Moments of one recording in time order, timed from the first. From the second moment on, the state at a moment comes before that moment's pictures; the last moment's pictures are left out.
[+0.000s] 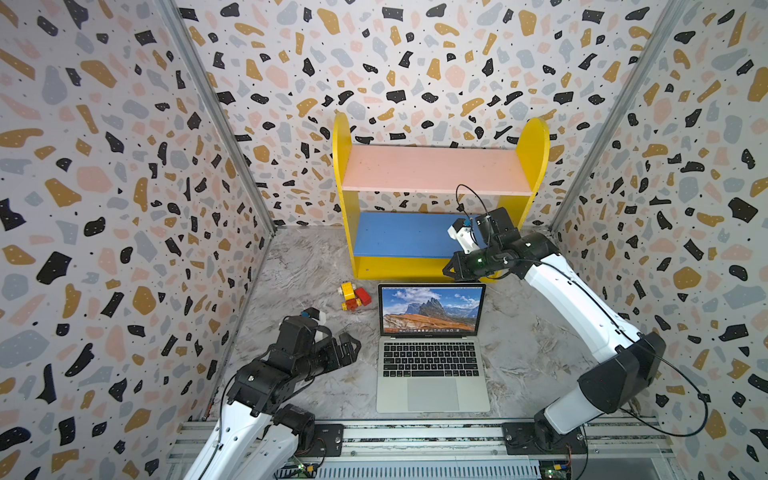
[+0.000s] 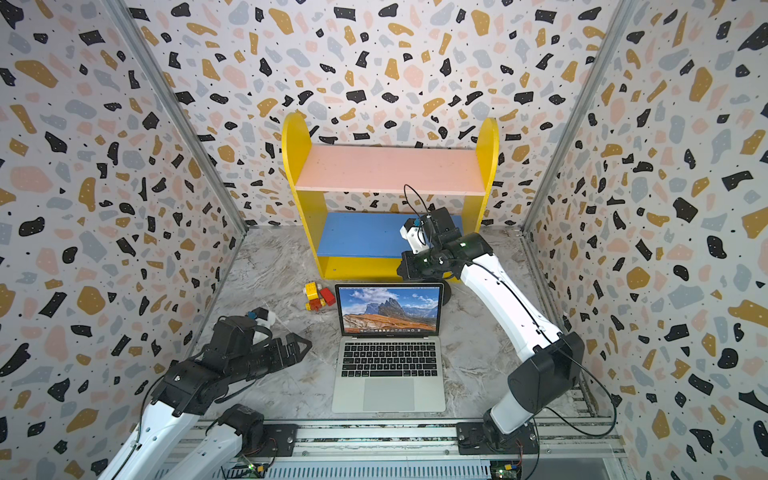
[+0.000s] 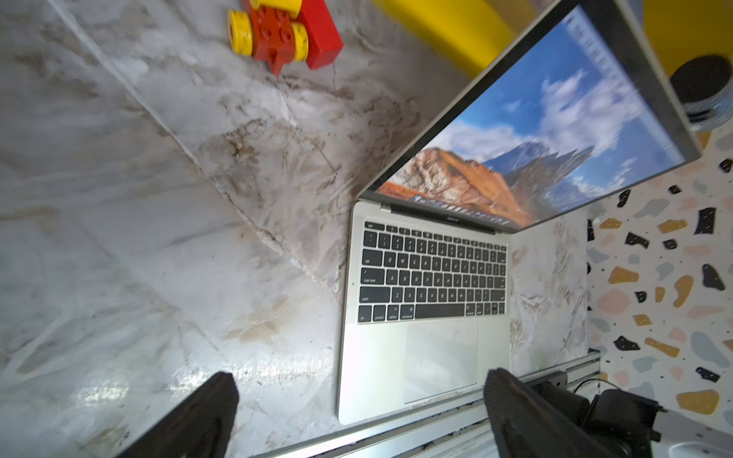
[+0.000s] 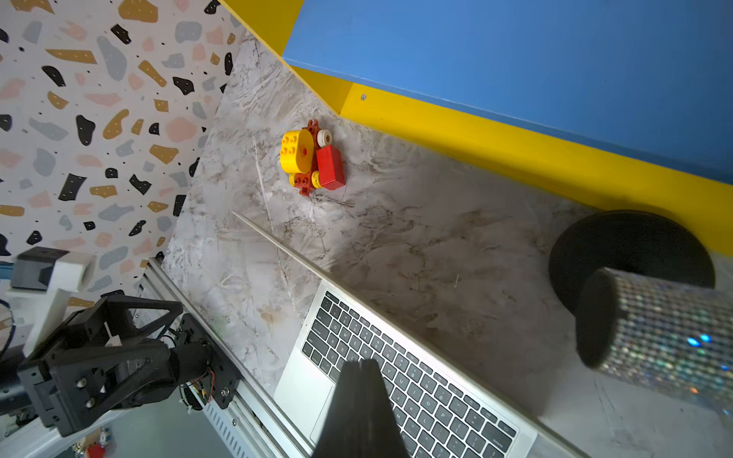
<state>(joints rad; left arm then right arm) -0.41 0.59 0.69 -0.98 0.23 -0.70 0.52 1.60 1.69 -0.99 -0.40 0.25</state>
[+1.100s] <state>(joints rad) -0.68 1.00 0.38 -0.38 0.19 -0.86 0.60 1.94 2.02 -1.23 -0.33 0.09</state>
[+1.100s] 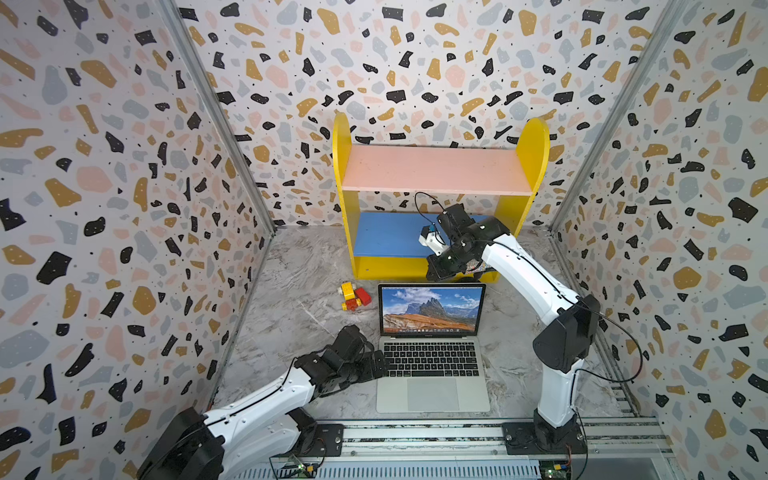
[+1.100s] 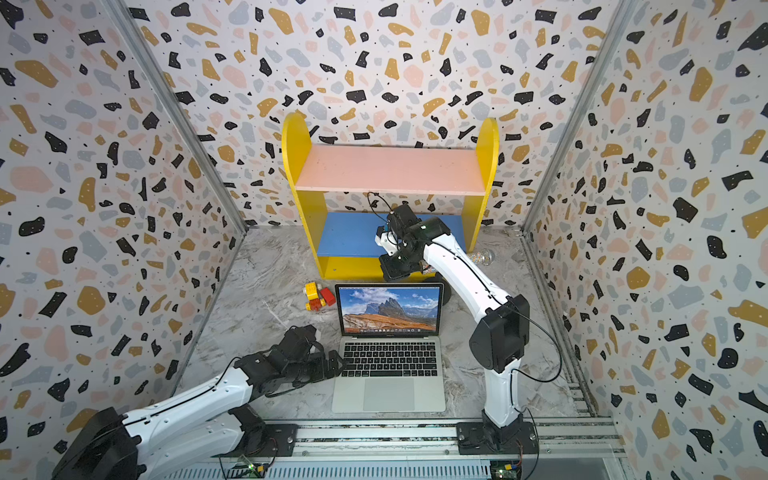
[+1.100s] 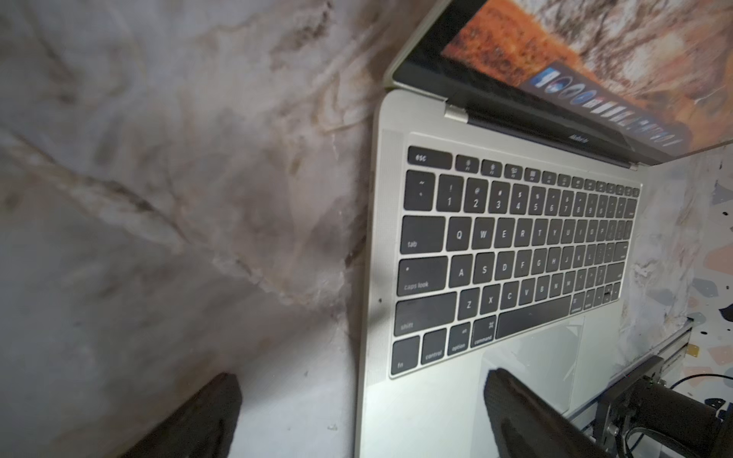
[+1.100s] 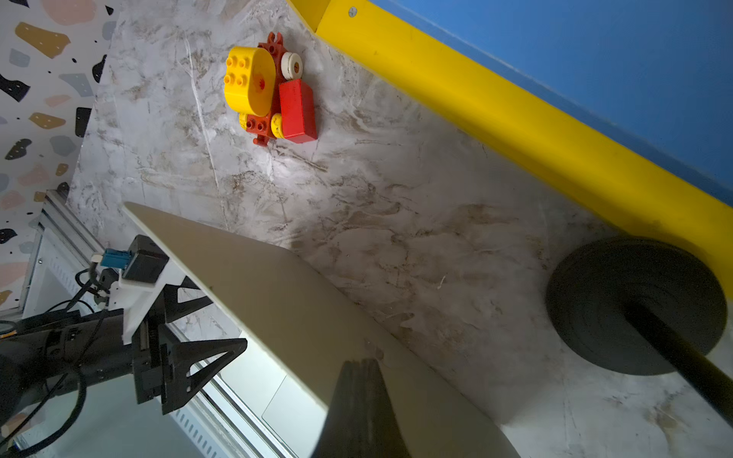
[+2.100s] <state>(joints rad) -0.68 1.09 0.36 -0.28 0.23 -0.86 0.64 1.96 2.02 -1.26 -0.29 0.06</state>
